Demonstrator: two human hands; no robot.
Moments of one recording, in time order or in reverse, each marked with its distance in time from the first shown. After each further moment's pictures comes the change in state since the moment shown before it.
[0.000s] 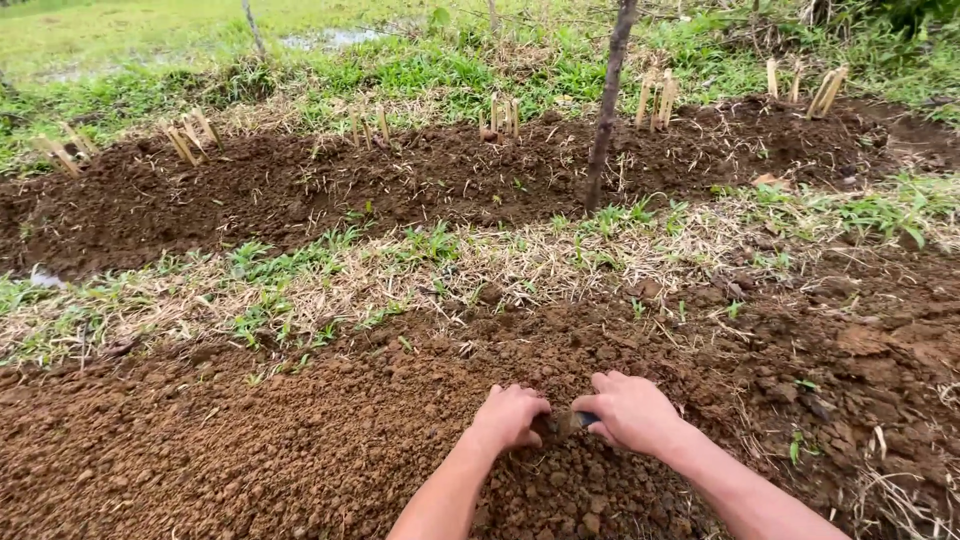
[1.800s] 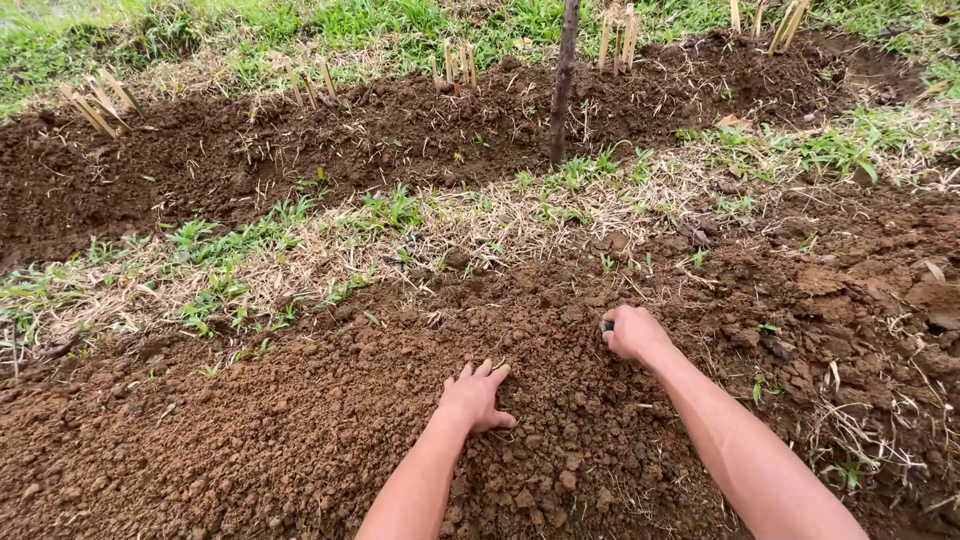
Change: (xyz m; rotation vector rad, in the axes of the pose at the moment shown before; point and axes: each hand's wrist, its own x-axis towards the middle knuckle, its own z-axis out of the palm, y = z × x) left_hand -0.010 0.005 0.006 -0.027 -0.252 -0.275; right_hand 0.039 0.107 0.089 0.523 -0.003 0.732
